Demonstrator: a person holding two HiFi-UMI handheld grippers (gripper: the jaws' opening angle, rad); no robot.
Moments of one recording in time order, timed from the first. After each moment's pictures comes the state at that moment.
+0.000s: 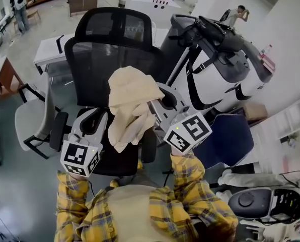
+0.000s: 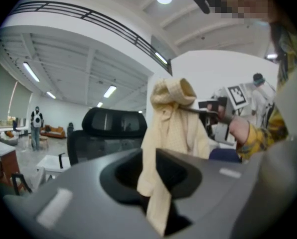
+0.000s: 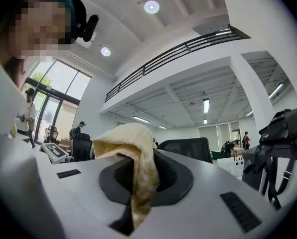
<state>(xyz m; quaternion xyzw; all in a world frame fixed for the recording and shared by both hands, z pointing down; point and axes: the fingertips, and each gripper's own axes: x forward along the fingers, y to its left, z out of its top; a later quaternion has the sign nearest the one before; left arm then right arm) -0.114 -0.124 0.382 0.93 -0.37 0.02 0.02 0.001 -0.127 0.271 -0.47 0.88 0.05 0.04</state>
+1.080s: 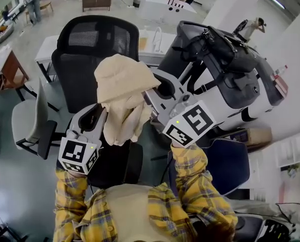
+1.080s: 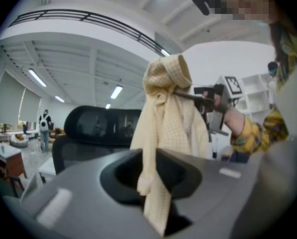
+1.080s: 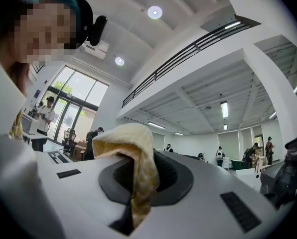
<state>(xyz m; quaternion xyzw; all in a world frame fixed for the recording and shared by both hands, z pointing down) -0.018 -0.226 0.365 0.90 -0.43 0.03 0.02 0.069 -0.238 0.219 -0.36 0.93 0.09 0.05</state>
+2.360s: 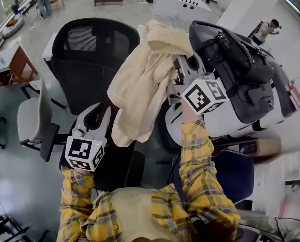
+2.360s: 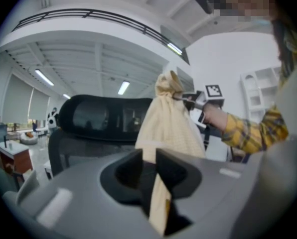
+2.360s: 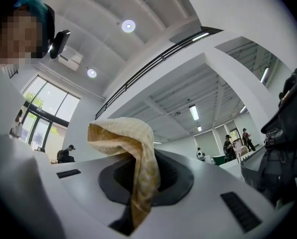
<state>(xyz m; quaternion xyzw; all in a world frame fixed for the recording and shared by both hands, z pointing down) 0.009 -0.293 0.386 0.88 -0.48 0.05 0.04 0.200 -0.402 0.216 -0.47 0.87 0.03 0.17</state>
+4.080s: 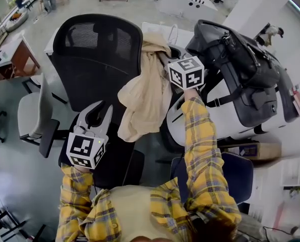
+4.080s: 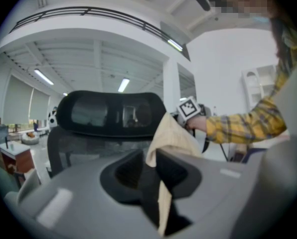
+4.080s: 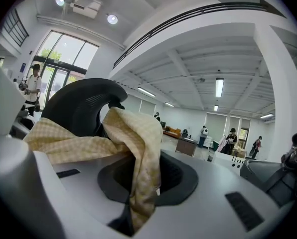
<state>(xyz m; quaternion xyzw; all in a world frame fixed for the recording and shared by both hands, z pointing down) 0.012 -0.302 0.398 0.87 -0.48 0.06 0.04 0.169 -0.505 0.342 -0.42 0.89 0.06 -0.15</state>
